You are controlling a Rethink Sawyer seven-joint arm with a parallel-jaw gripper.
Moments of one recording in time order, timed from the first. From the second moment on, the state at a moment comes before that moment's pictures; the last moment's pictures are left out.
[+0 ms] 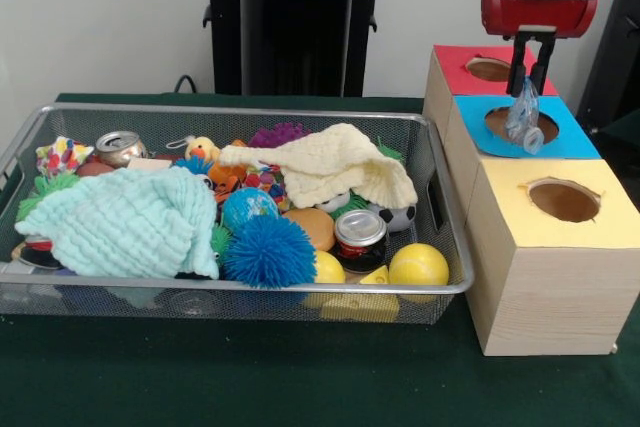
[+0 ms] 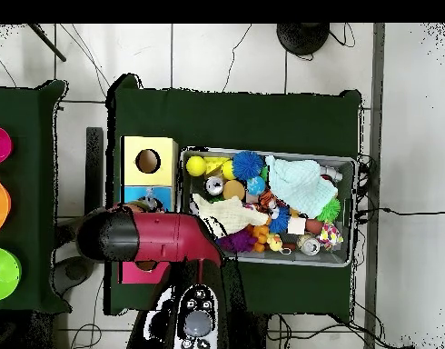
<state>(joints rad) 0.11 -0.75 -0.07 1.78 0.15 0.49 1.80</state>
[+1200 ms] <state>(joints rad) 0.10 -0.76 -0.07 1.78 0.15 0.49 1.80</state>
